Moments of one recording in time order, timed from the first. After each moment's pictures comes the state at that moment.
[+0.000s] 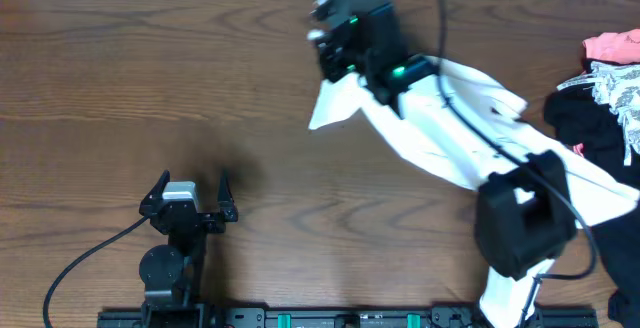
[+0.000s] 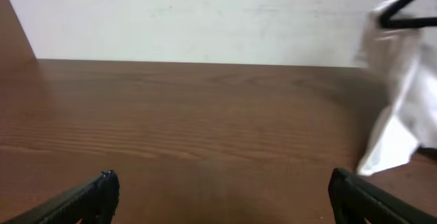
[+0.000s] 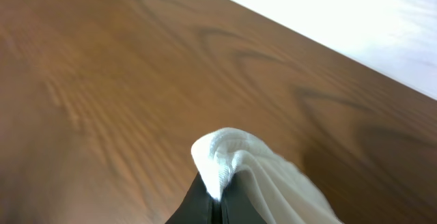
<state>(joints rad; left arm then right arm) 0.01 0.01 0.03 -0.13 0.01 -0.03 0.53 1.98 1.55 -0.15 -0.23 -0.01</state>
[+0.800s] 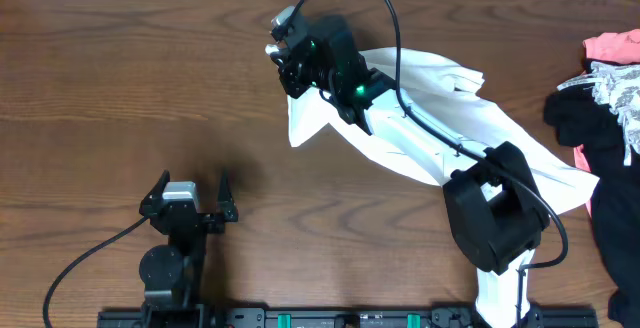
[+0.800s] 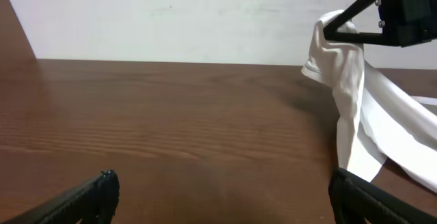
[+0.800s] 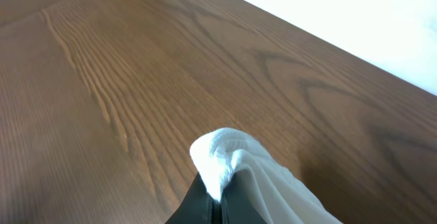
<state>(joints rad) 0.01 0.01 0.03 -0.13 0.01 -0.03 0.62 2.05 1.55 0.01 -0.26 0.04</state>
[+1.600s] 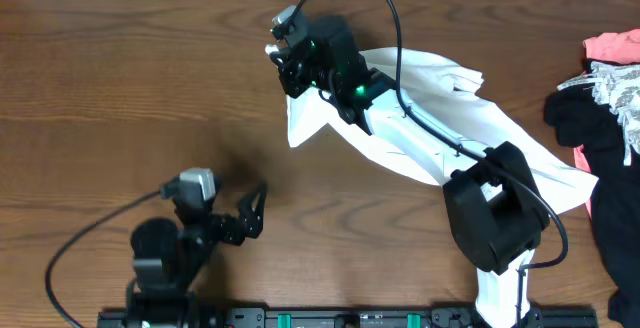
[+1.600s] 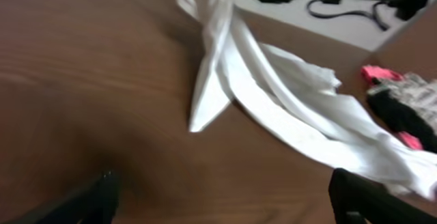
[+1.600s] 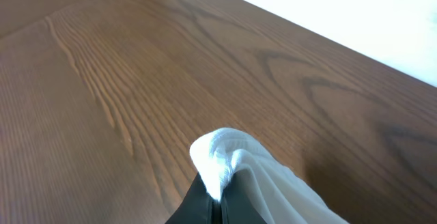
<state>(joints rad) -0.01 0.30 0.29 -0.38 0.44 -0.32 0.62 2.05 1.55 0.02 -0.26 0.07</state>
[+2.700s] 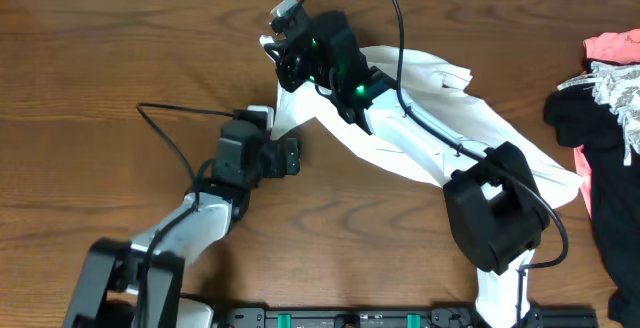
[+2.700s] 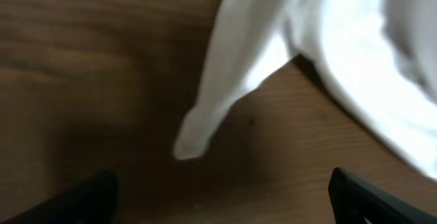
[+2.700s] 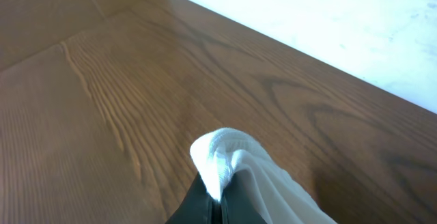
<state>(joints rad) -0.28 1.50 0.52 0.22 0.12 -0.29 0.62 2.05 1.56 0.09 -0.28 0.10</state>
